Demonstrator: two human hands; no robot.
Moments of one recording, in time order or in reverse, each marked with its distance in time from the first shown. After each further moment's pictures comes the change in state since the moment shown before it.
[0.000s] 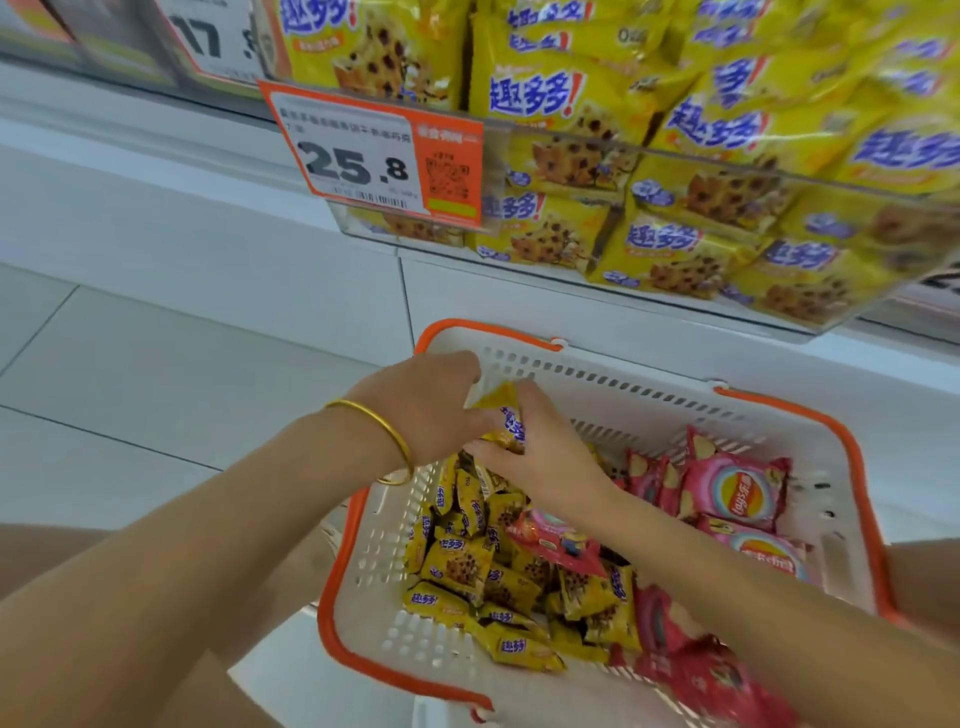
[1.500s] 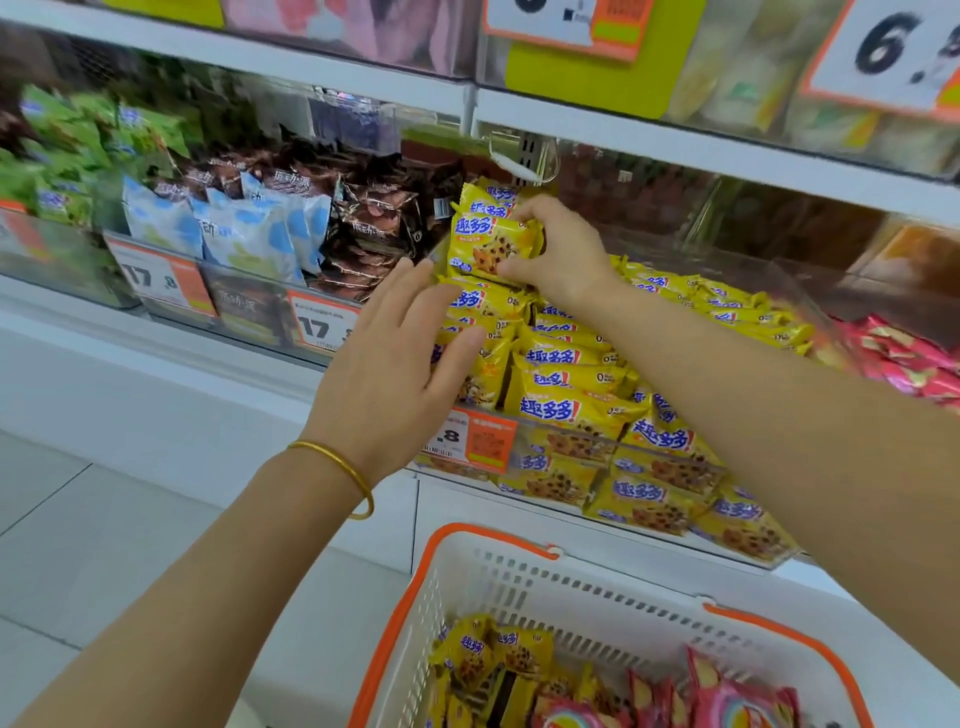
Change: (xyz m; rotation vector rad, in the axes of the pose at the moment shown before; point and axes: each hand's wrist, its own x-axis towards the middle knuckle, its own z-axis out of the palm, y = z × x) left_hand -0.009 -0.020 -0.130 -0.123 1.127 0.351; right_hand 0.168 -0.201 -0.195 -0.265 0.483 -0.290
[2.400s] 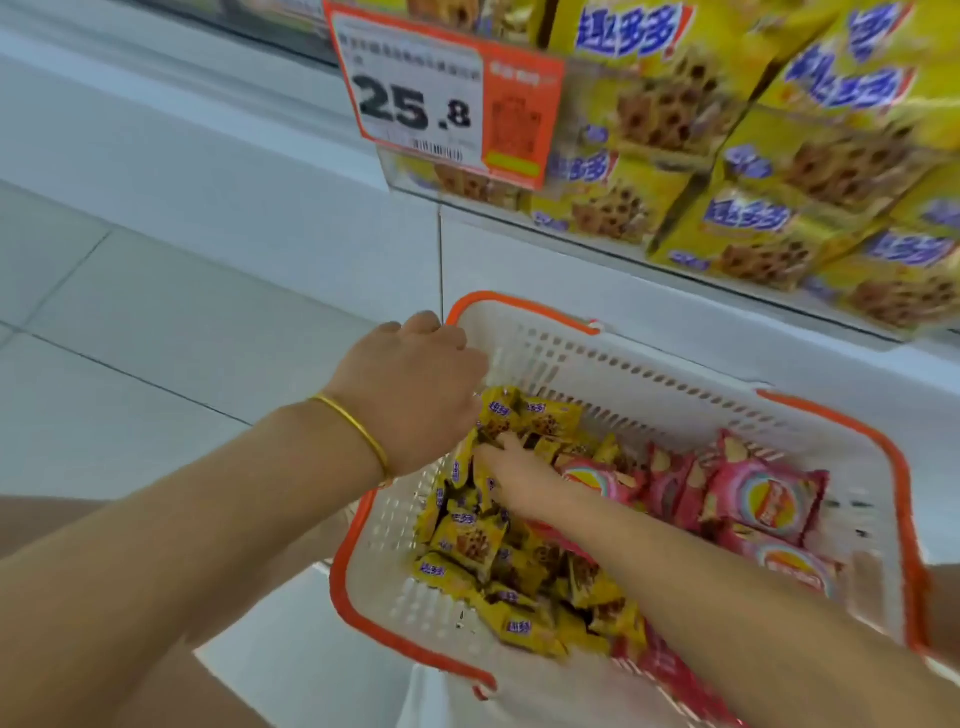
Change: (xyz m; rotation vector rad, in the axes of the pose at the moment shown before) left_hand -0.133 0.009 0.053 0.524 -0.940 0.056; right_hand -0.329 0.147 0.228 -0.204 -1.139 0.183
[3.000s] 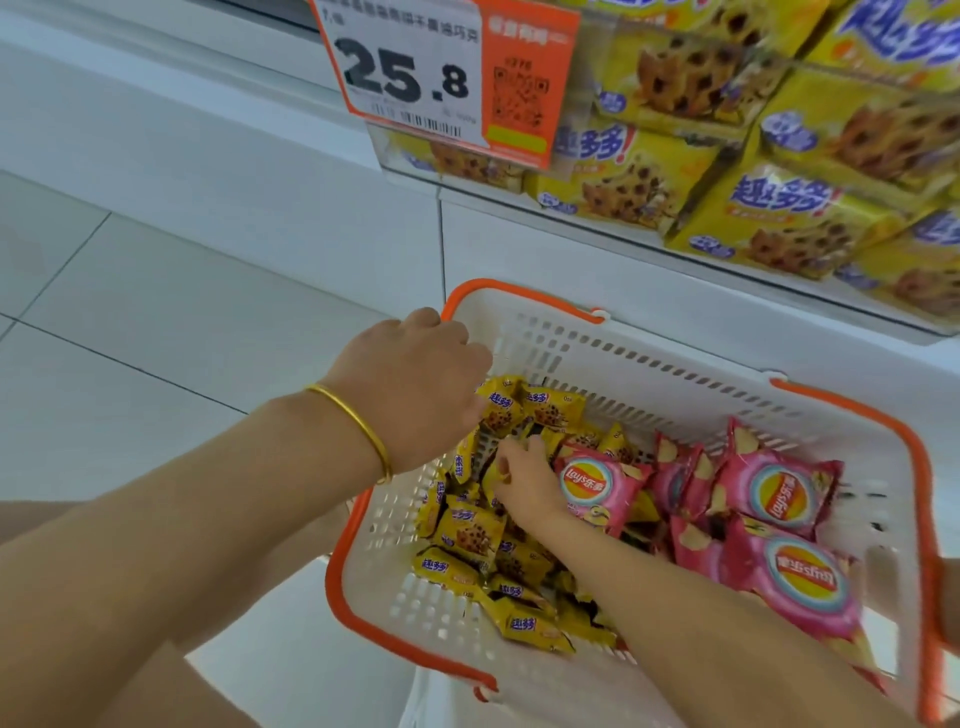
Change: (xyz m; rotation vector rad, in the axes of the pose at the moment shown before) left_hand 0.006 -0.001 0.000 -0.086 -0.067 0.008; right_hand -0.005 -0.001 0.036 0.399 0.327 0.156
